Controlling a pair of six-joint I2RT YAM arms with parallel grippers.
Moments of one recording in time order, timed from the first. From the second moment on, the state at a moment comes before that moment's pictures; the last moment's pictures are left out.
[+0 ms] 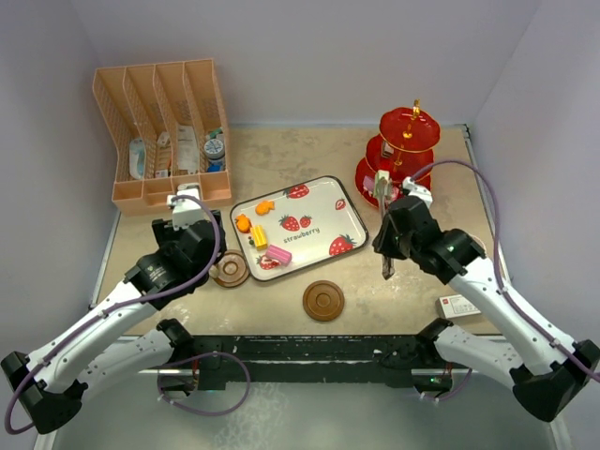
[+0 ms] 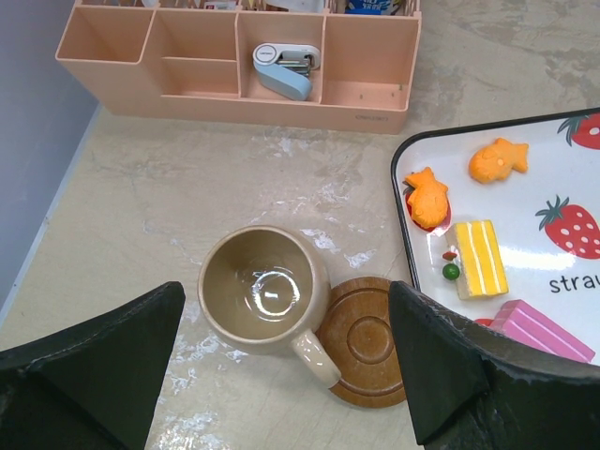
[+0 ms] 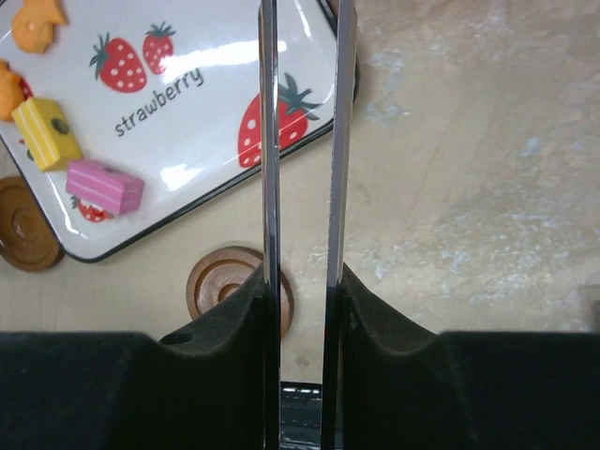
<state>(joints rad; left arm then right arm) -0.75 0.80 0.82 -0.74 -0.92 -0.55 0.63 0.97 0.99 -0.86 0.30 0.71</state>
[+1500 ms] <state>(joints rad) -0.75 0.79 0.82 -0.74 -0.92 -0.55 -0.02 1.24 1.07 -0.60 -0.14 0.37</state>
